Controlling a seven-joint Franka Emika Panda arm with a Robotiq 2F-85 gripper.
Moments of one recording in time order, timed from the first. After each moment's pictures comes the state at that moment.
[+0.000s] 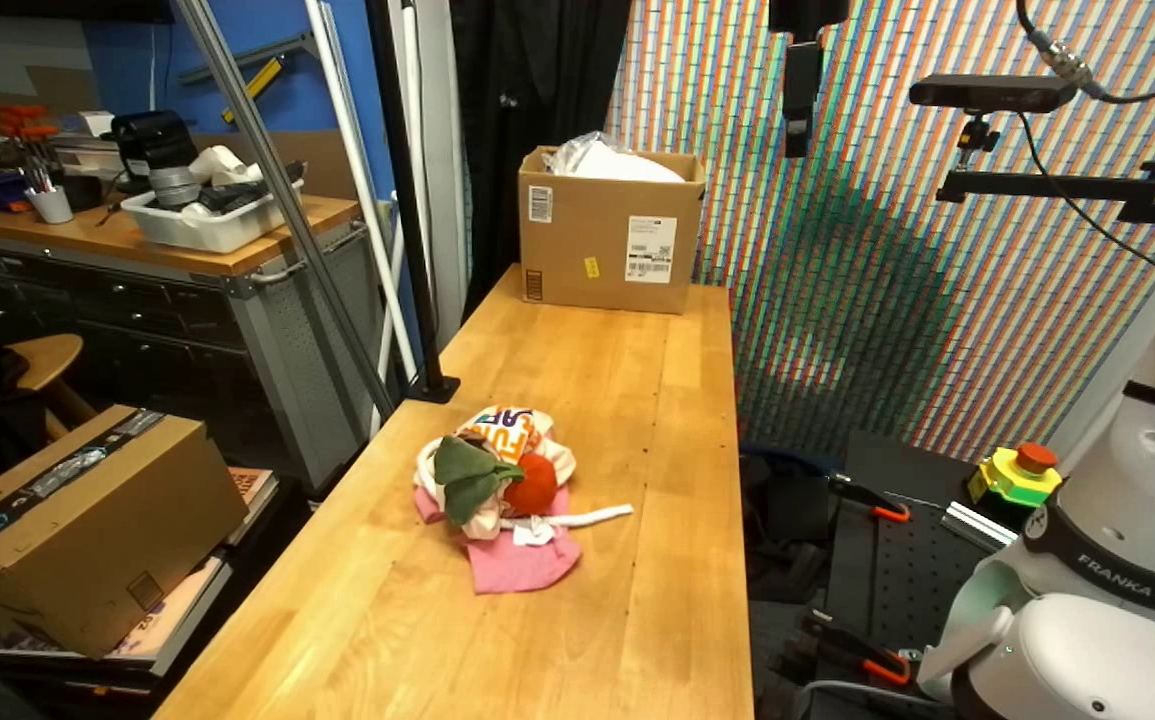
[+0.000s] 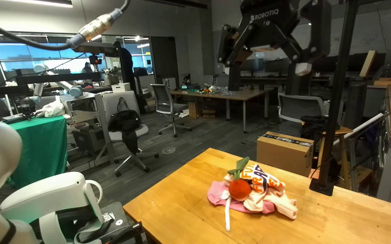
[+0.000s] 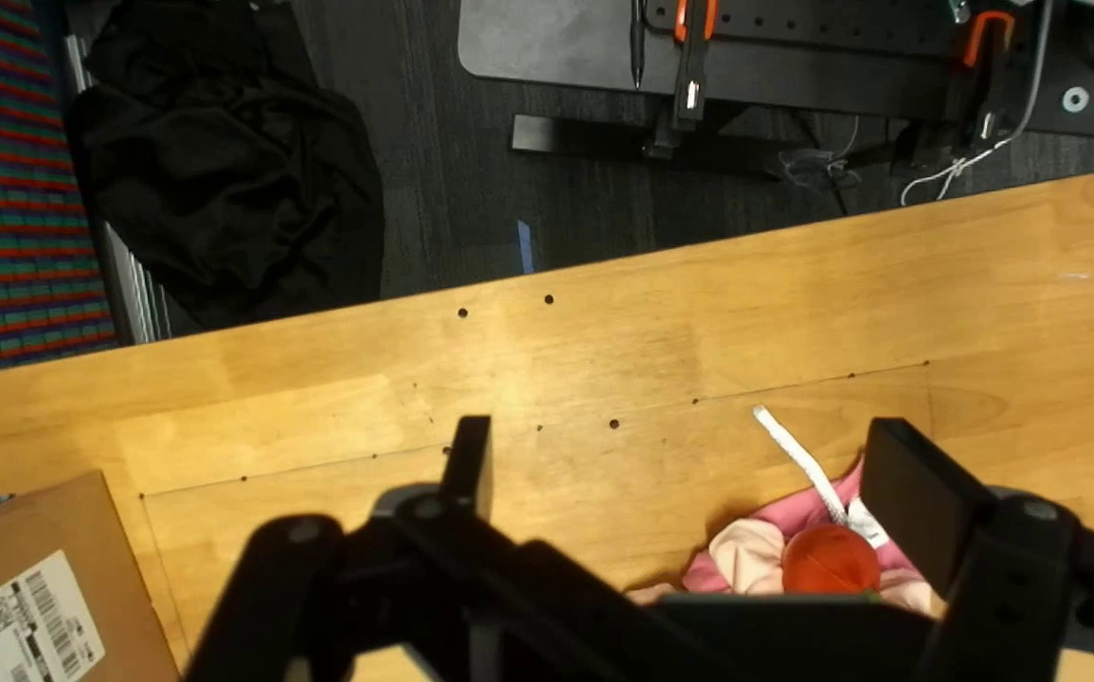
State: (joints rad) arm -0.07 -0.37 -0.17 -2.11 -0.17 1.60 -0.34
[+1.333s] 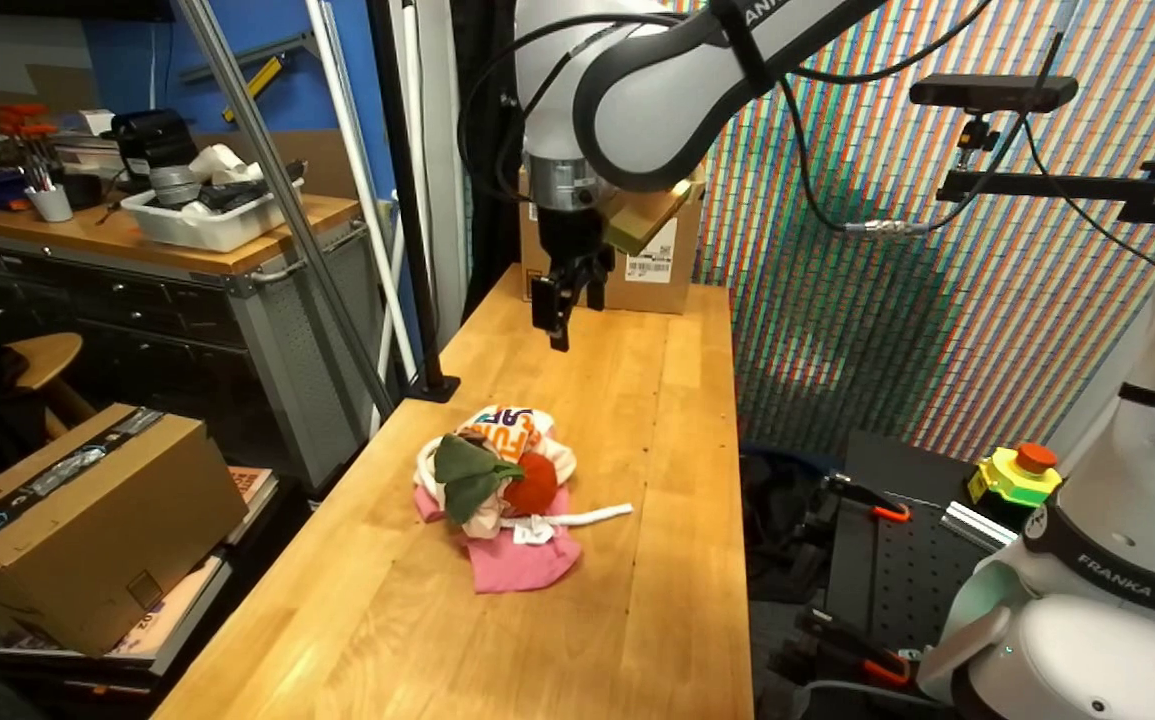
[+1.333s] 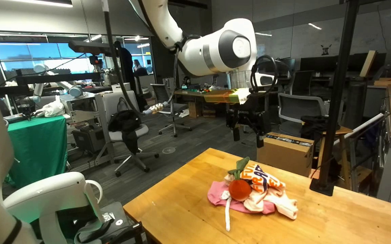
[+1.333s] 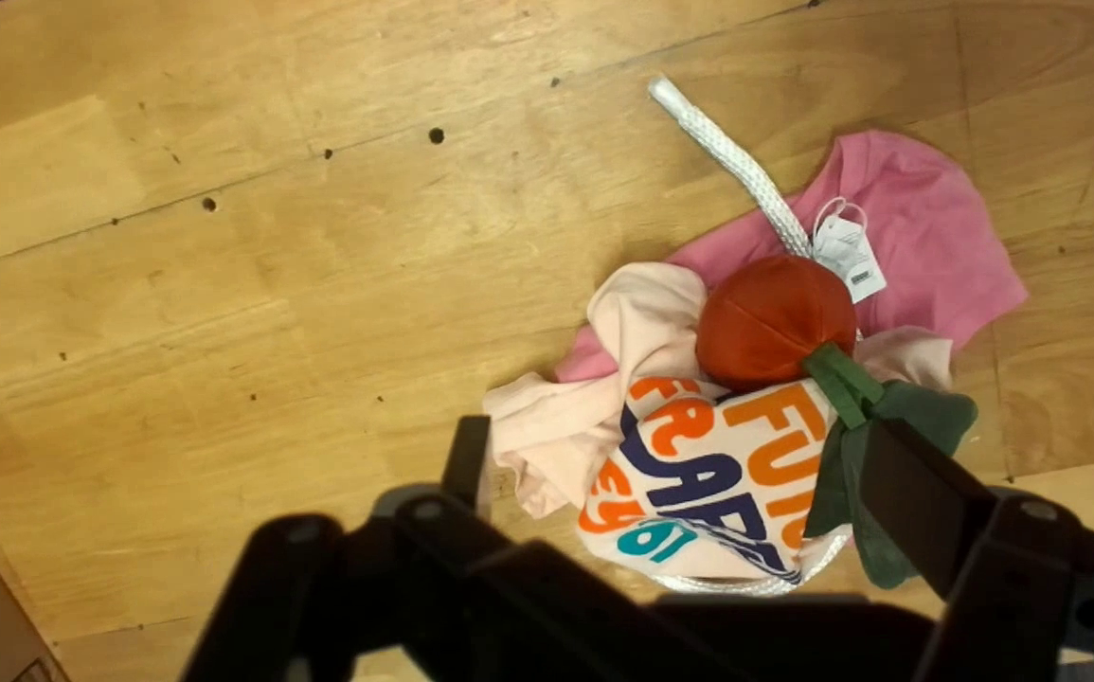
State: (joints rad) arm 0.07 0.14 0.06 -2.10 -0.20 2.22 0.20
